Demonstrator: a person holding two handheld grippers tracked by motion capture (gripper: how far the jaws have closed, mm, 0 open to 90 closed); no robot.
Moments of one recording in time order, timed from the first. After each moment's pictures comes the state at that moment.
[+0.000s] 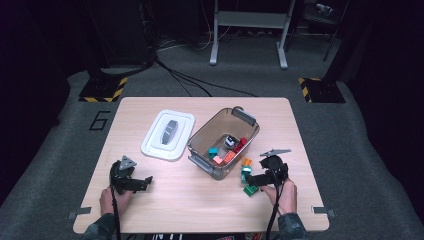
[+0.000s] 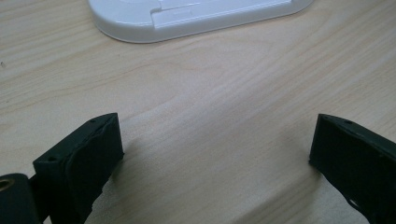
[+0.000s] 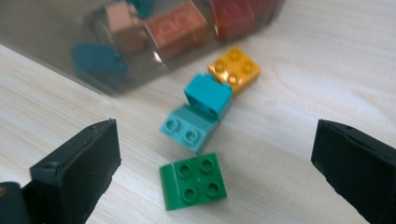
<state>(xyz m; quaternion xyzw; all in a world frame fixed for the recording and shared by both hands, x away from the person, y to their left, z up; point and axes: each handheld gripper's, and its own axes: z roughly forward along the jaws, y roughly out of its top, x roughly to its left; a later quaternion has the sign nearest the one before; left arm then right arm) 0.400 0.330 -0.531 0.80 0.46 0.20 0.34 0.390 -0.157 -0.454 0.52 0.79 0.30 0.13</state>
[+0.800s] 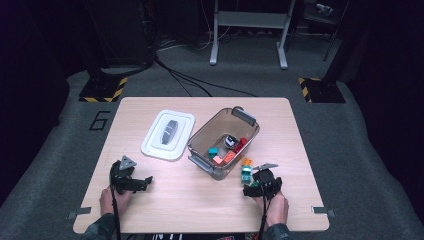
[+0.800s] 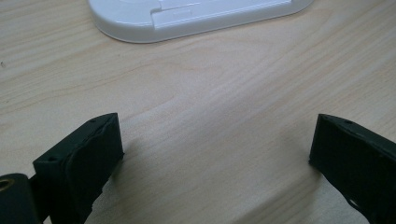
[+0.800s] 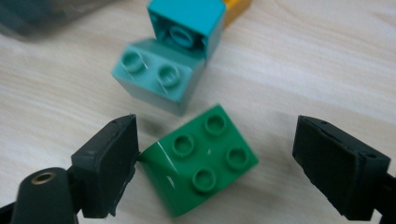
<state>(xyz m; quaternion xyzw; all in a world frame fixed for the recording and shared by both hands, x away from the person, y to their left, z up) 0.400 0.330 -0.531 0.80 0.46 0.20 0.34 0.375 -0.141 -0.506 0.56 0.78 0.22 0.17</state>
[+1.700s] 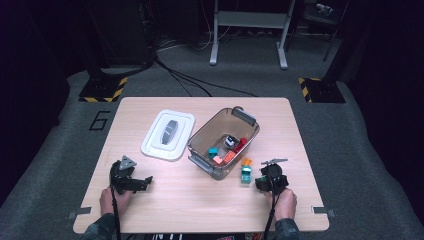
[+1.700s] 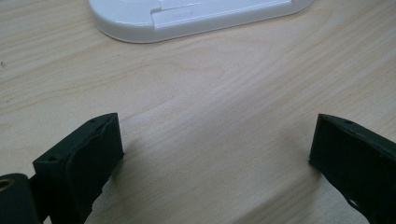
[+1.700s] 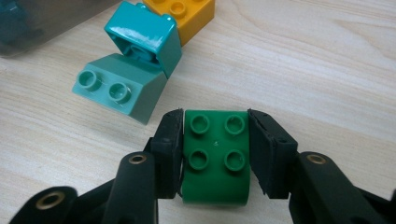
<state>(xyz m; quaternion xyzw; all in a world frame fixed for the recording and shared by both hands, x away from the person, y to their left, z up) 0.400 0.330 -0.531 0.80 0.46 0.20 0.34 0.388 -0.163 -0.495 0.58 0.77 0.23 0.15</state>
